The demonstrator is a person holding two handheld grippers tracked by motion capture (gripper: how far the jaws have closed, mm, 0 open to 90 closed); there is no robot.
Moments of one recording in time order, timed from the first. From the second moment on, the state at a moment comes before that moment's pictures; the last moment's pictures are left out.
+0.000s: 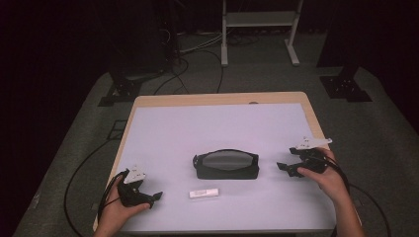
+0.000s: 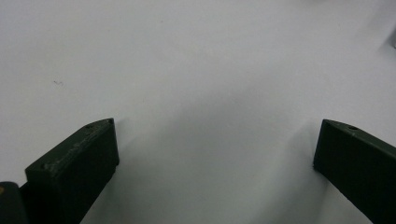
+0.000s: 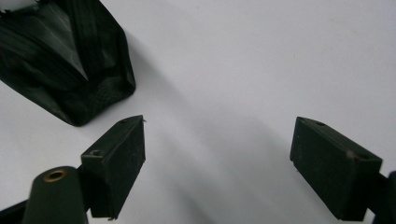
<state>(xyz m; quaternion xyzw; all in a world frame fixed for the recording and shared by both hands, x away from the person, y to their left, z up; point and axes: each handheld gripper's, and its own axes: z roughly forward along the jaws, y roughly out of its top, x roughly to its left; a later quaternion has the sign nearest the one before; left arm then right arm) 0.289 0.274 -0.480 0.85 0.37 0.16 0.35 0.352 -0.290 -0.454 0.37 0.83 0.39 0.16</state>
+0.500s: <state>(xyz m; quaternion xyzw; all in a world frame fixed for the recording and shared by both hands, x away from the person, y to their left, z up) 0.286 0.274 -0.475 0.85 0.35 0.16 0.35 0.359 -0.289 -0.471 0.39 0.84 0.34 0.16</state>
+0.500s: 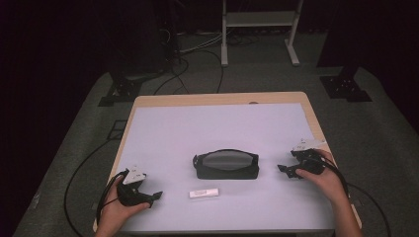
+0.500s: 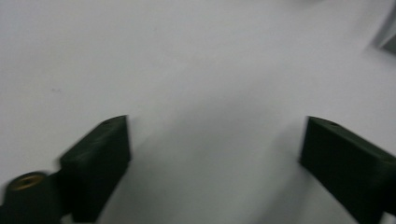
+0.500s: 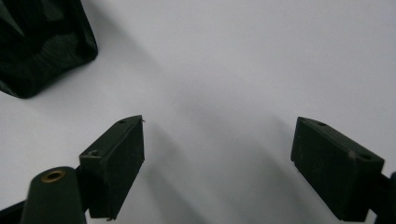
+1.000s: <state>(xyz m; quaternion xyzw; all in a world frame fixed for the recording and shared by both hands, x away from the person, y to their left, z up) 0.280 0.259 -0.464 0.86 0.31 0.13 0.37 0.357 -0.295 -0.483 0.39 0.83 0.36 0.16</state>
